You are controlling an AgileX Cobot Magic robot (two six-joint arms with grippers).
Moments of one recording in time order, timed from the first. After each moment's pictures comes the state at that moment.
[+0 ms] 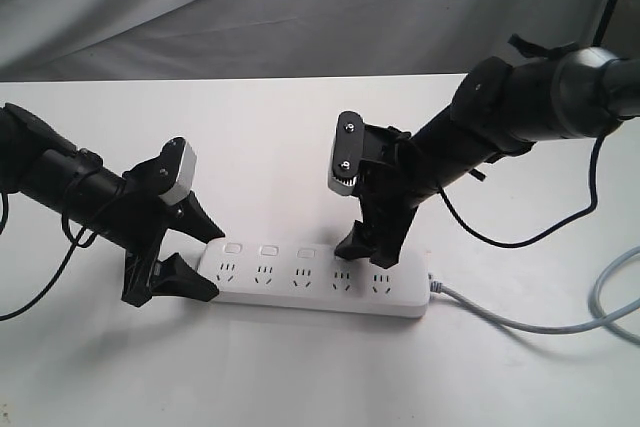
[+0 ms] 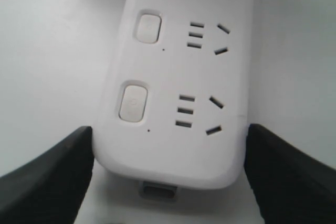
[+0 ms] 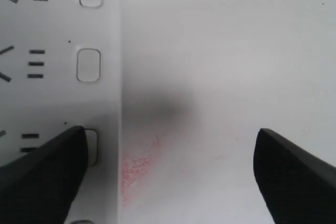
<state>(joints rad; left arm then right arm) -0.11 2.08 -1.08 -1.00 0.91 2.10 0.13 2.05 -1.26 0.74 0.59 -1.64</state>
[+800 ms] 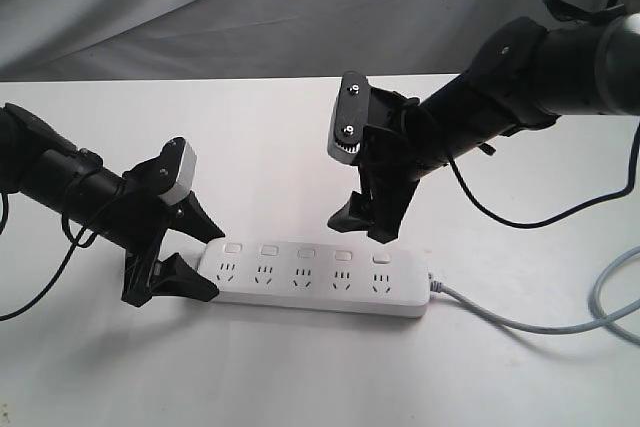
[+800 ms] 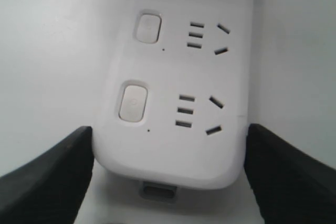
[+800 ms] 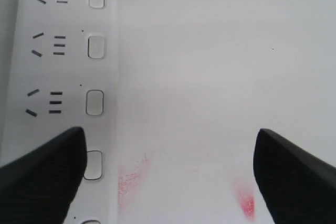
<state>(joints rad) -0.11 2.08 -1.08 -1.00 0.91 2.10 0.13 1.94 -1.25 0.78 0.60 -1.64</state>
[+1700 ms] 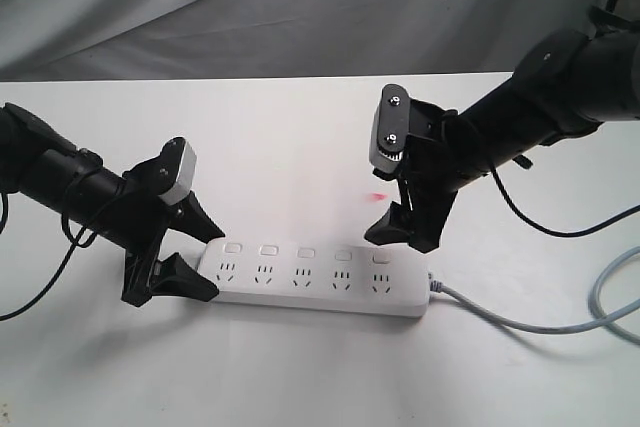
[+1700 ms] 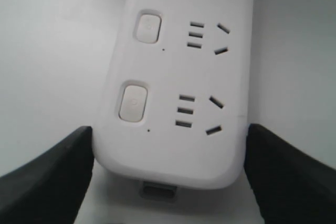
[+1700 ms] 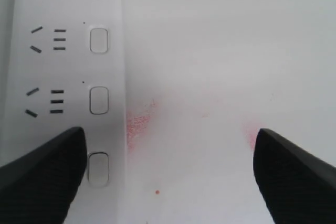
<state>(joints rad) -0.11 2.08 -1.08 -1.00 0.91 2.10 0.03 1.94 -1.19 0.81 0.67 -1.72</state>
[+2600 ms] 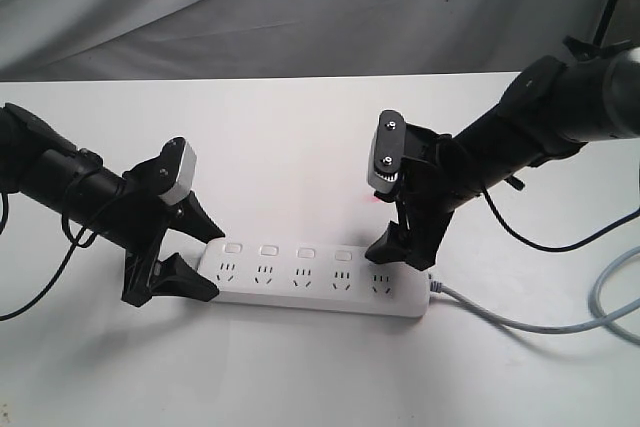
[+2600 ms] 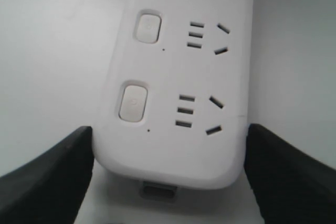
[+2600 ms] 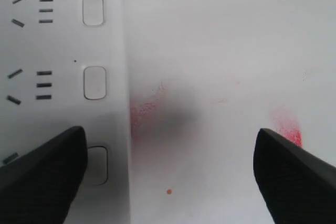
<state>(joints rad) -0.11 2.08 -1.08 -1.00 0.91 2.10 0.03 2.01 -1.18 0.81 0.64 -1.72</state>
